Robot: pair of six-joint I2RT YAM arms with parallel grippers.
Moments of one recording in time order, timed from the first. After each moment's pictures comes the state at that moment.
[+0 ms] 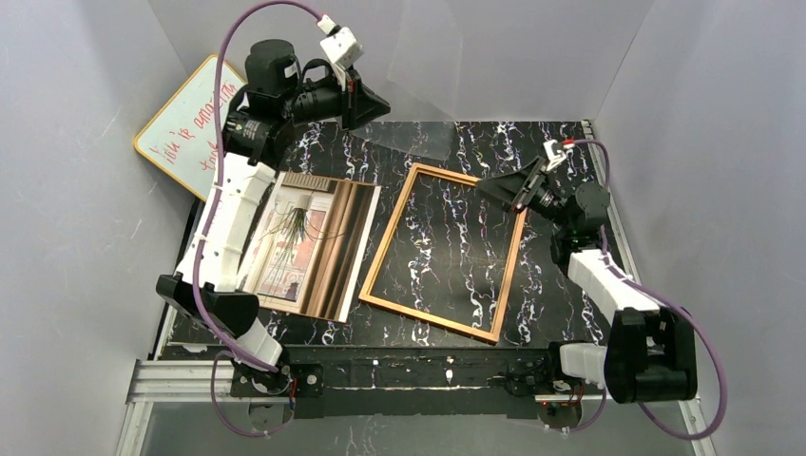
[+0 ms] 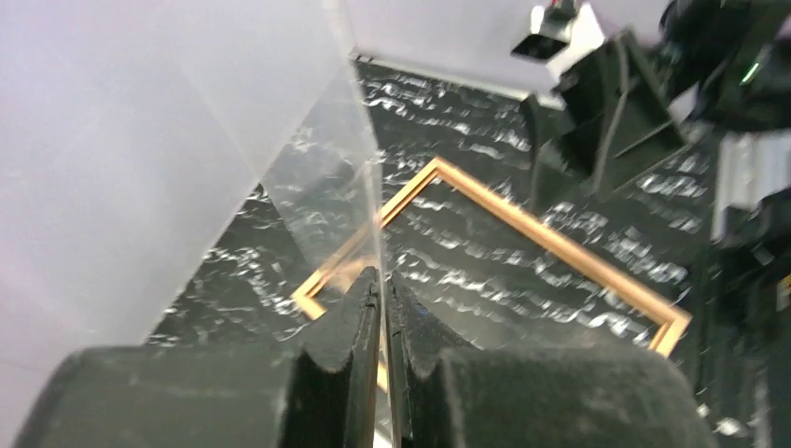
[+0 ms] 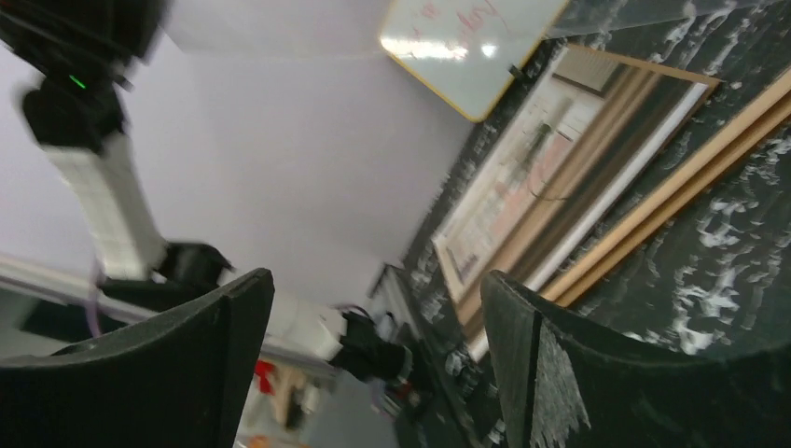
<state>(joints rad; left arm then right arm) -0.35 1.63 2.06 -0.63 0.78 0.15 0.09 1.21 0.64 0.81 -0.94 1.26</state>
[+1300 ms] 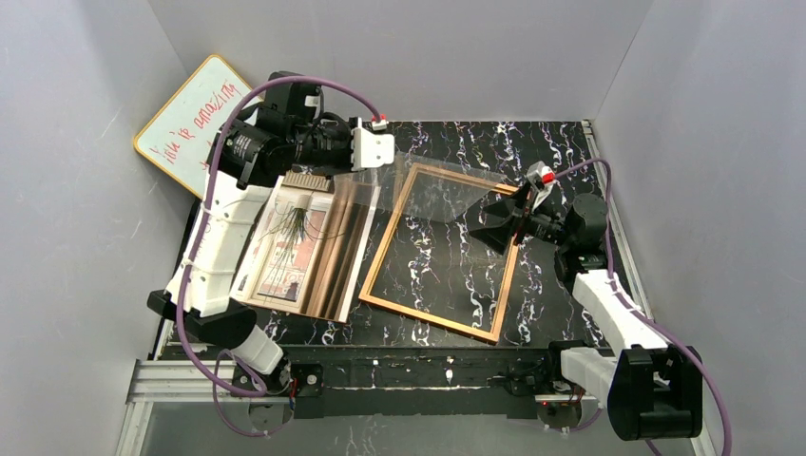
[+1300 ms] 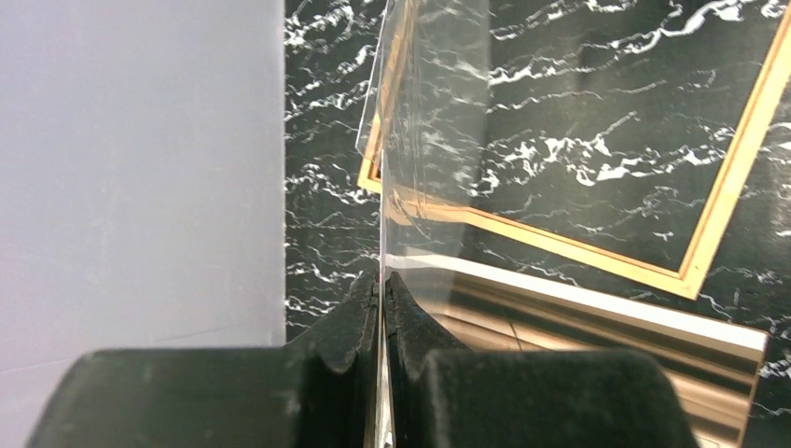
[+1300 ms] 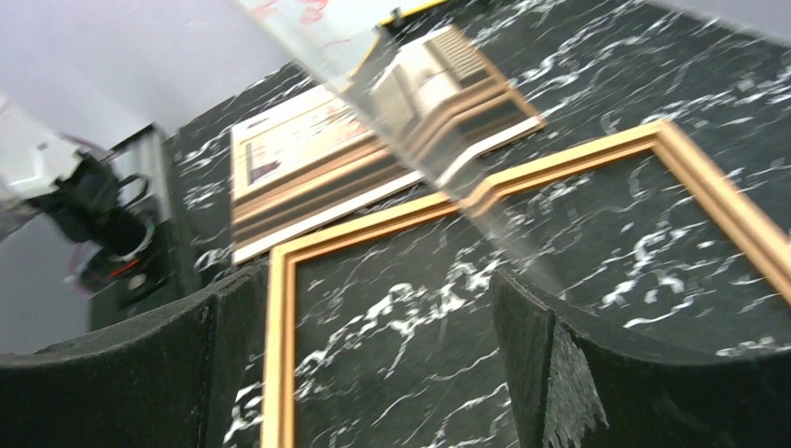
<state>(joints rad) -0.51 1.57 2.17 -1.29 0.53 1.10 0.09 1.03 0.54 0.46 -1.07 0.30</state>
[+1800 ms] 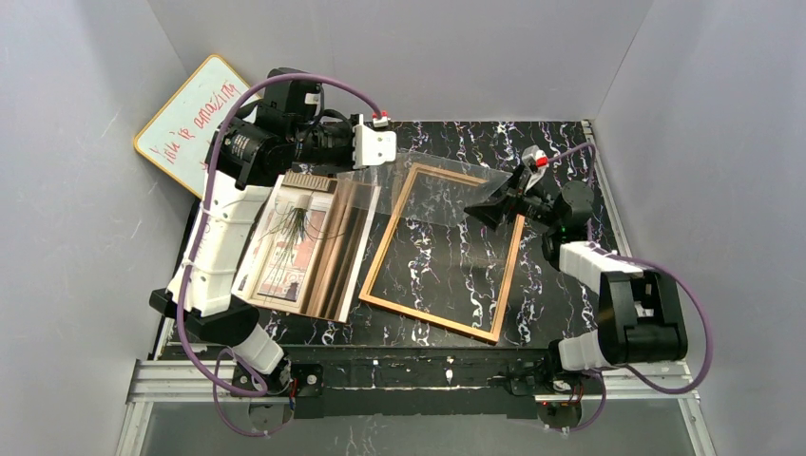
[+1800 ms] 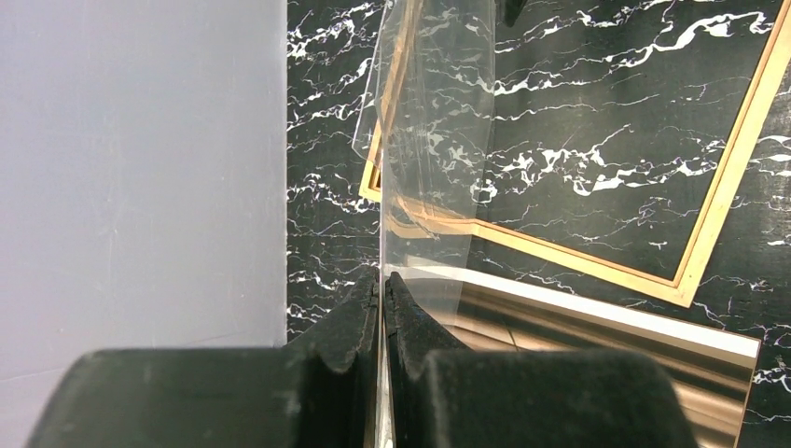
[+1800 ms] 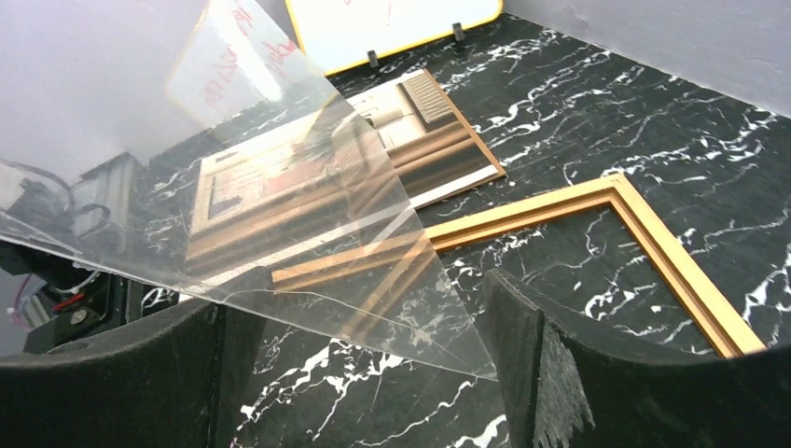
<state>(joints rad) -0.53 1.59 2.25 -1.30 0.53 1.08 0.10 1.38 0.60 0.90 -1.02 0.37</state>
